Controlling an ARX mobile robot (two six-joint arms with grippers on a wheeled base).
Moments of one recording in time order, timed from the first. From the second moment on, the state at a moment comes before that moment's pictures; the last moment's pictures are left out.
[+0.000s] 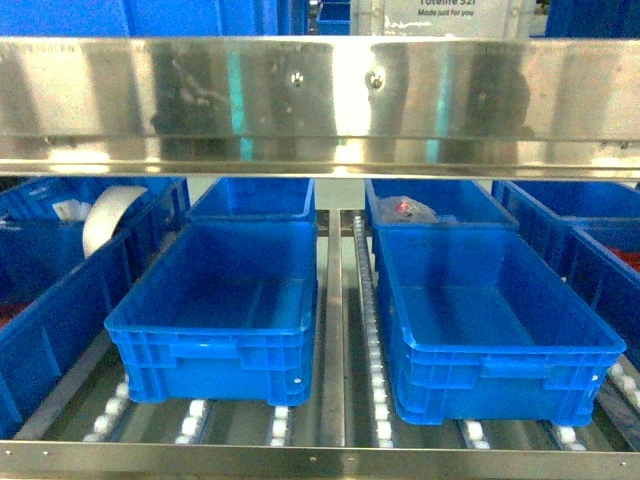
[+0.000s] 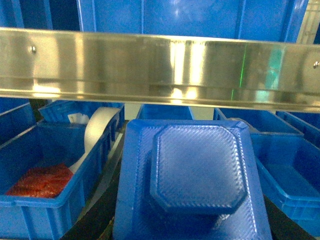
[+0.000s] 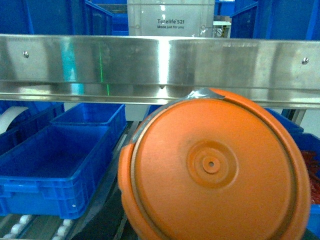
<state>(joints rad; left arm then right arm) 0.00 0.01 0.01 -0.01 0.00 -0.01 0.00 0.00 0.01 -0.01 0.00 0.01</state>
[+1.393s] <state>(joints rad) 0.00 0.01 0.01 -0.01 0.00 -0.01 0.00 0.00 0.01 -0.01 0.00 0.01</state>
